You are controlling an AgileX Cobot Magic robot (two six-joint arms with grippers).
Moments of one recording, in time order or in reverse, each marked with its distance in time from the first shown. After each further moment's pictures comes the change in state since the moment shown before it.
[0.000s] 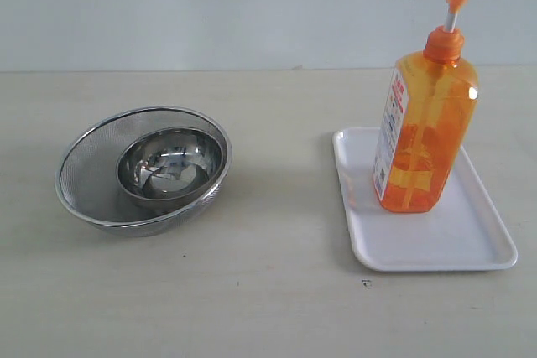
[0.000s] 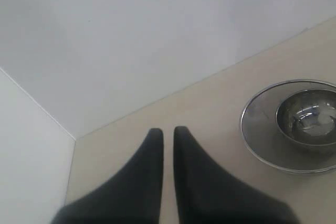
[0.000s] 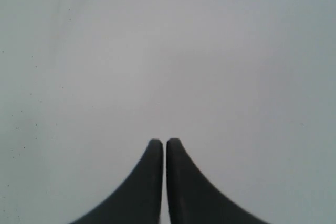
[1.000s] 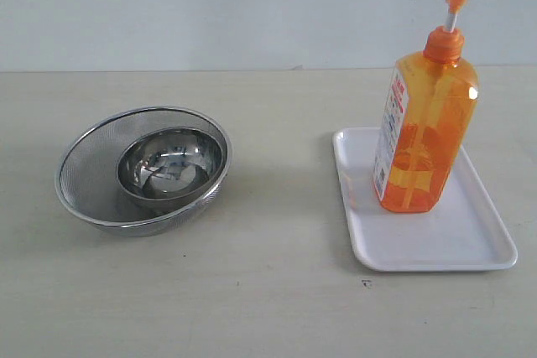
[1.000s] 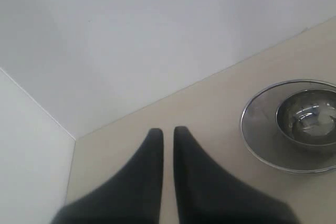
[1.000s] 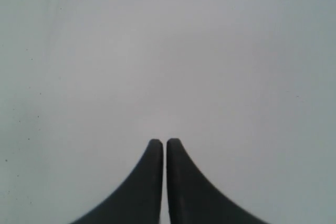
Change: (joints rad) left arm 0.000 0.000 0.000 0.000 0.000 0.000; right arm 0.000 -0.136 0.000 0.089 0.197 -0.003
